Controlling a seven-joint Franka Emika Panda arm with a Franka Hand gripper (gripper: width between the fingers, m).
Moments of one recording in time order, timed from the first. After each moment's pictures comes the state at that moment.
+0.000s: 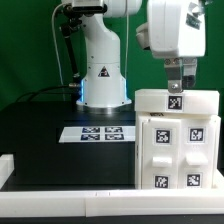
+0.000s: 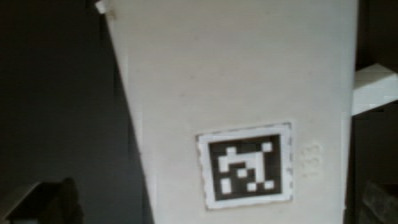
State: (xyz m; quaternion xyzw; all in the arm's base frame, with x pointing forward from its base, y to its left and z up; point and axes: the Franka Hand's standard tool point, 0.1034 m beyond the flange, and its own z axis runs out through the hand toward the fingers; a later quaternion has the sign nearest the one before) arm 0.610 0.090 0.170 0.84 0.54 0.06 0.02
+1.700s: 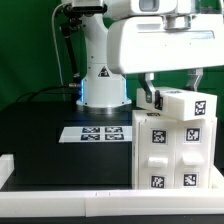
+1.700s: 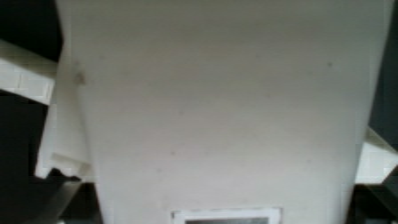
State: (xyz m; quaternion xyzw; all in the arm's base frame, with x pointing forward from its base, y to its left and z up) arm 0.601 0.079 0.154 0.98 0.16 0.07 -0.01
